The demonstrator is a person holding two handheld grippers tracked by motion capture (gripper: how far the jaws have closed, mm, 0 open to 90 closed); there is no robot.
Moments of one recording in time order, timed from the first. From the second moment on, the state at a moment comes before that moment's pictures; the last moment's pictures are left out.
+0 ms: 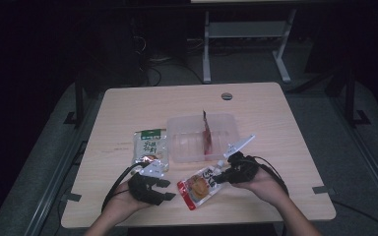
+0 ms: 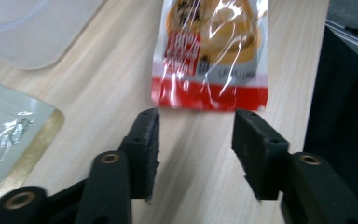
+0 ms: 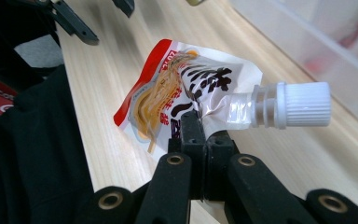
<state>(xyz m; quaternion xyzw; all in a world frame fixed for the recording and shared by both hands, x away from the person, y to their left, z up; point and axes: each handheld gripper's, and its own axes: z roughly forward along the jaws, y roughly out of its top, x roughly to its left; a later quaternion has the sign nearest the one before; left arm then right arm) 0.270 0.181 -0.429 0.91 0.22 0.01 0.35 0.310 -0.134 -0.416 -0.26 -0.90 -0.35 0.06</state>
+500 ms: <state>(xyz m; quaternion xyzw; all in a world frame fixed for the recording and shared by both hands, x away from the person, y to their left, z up) 0.275 0.188 -0.431 0.91 0.23 0.01 0.35 0.308 -0.168 -0.384 -0.29 -0.89 -0.35 0.02</state>
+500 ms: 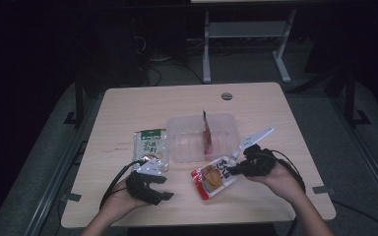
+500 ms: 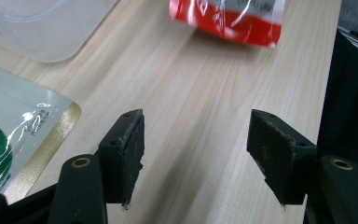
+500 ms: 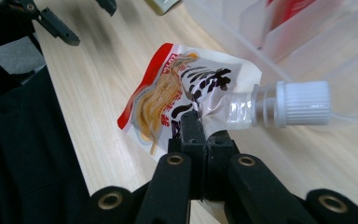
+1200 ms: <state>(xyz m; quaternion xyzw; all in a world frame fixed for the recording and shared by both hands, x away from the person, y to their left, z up) 0.277 0.189 -0.431 0.91 0.24 0.00 0.35 0.324 -0.208 -0.319 -0.34 -0.87 -0.35 -0.03</state>
